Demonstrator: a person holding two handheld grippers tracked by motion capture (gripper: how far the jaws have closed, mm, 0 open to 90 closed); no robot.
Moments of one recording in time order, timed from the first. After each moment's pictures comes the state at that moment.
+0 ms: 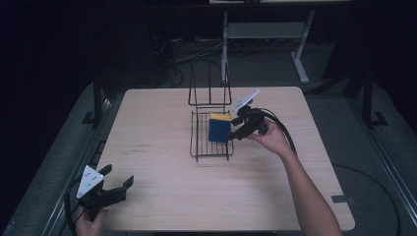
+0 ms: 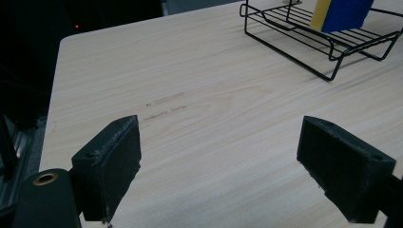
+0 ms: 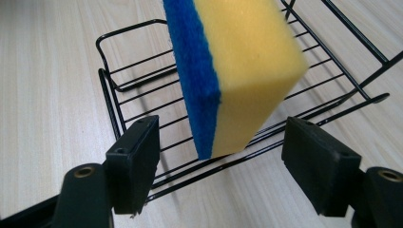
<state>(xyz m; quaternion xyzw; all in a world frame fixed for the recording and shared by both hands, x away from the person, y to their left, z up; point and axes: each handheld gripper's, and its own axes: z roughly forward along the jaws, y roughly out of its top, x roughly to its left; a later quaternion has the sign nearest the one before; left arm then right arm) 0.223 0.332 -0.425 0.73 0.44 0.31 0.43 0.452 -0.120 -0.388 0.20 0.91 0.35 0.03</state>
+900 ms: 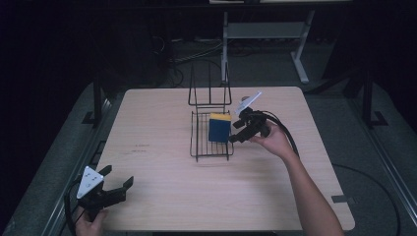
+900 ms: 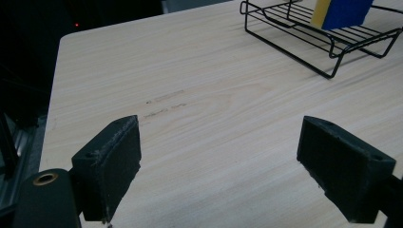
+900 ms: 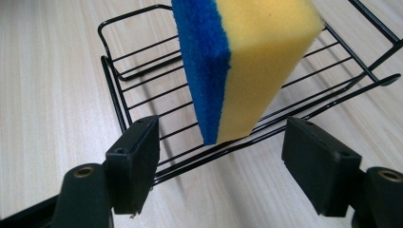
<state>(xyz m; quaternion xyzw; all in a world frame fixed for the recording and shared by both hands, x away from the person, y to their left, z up) 0.221 0.332 -0.426 0.73 0.44 0.31 0.43 0.447 -0.126 -0.393 0.21 0.92 0.34 0.03</state>
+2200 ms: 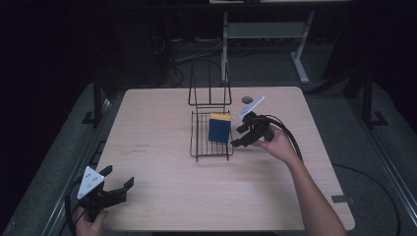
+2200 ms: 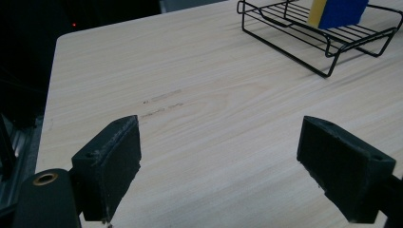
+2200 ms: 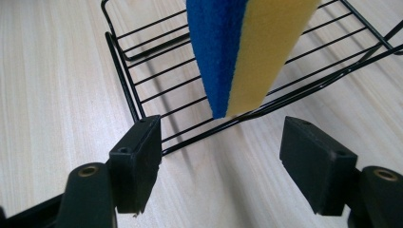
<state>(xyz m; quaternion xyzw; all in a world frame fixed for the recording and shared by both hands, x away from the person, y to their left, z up) 0.221 0.331 -0.427 0.73 0.44 0.30 0.43 0.437 -0.135 -0.401 0.22 0.92 0.33 0.01</state>
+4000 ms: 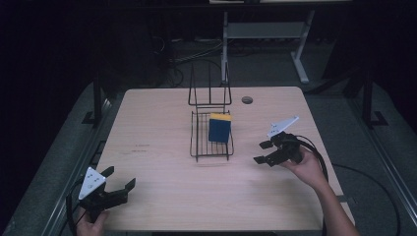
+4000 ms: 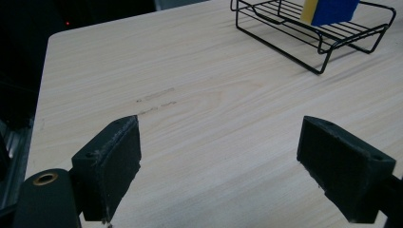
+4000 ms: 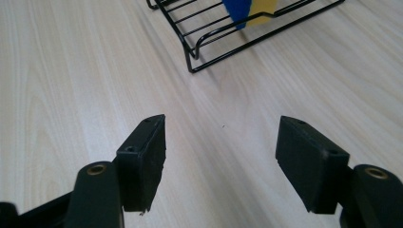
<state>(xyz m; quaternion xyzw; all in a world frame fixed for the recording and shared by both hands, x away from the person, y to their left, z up) 0.219 0.328 -0.427 0.74 0.43 0.30 0.43 0.364 -0.205 -0.405 0.24 0.90 0.35 0.05</state>
